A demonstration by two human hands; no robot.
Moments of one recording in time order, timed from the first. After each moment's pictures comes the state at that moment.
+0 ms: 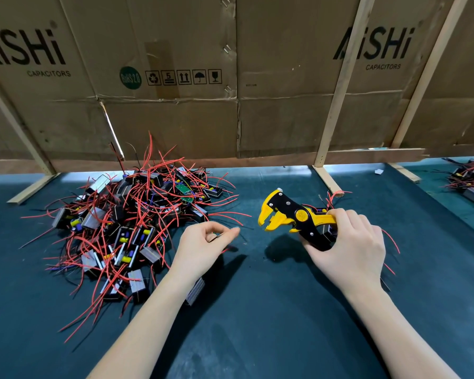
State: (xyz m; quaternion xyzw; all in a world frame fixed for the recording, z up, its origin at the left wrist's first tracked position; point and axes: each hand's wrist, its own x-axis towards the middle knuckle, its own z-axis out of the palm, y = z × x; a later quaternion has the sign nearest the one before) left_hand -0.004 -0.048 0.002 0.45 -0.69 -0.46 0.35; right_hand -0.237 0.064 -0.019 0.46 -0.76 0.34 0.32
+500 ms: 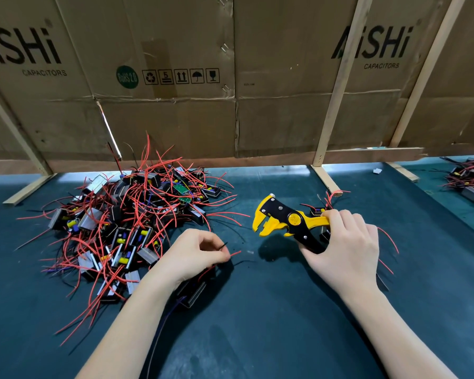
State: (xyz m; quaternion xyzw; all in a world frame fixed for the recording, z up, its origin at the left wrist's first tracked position) left_hand 0.012 -0.049 0.016 0.43 -0.75 -0.47 0.19; right_hand -0.234 0.063 -0.021 0.48 -0.76 0.31 0.32
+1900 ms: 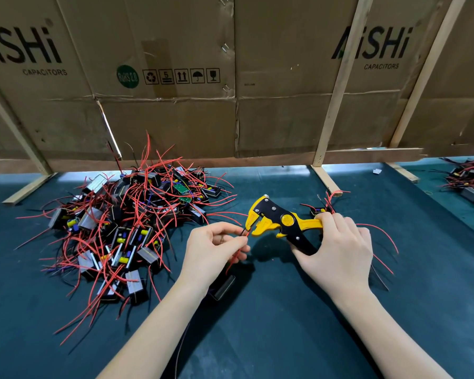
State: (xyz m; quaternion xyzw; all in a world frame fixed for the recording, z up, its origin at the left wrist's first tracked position) left_hand -0.017 -0.023 0.010 0.40 -0.61 -0.57 0.38; right_hand -0.219 0.061 -0.021 0.47 -0.77 0.30 0.31
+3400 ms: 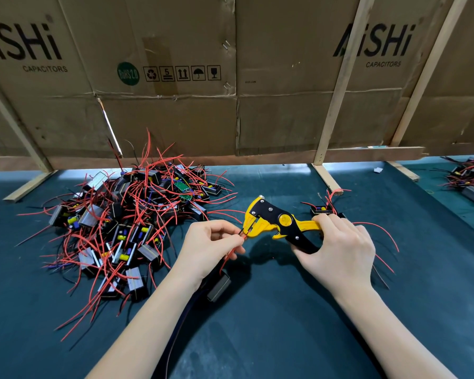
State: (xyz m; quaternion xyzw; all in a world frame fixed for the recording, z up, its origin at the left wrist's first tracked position) left_hand -0.010 -0.032 0.015 0.39 -0.65 -0.55 0.35; right_hand -0.216 0.064 -0.014 0.50 -0.73 0.34 0.31
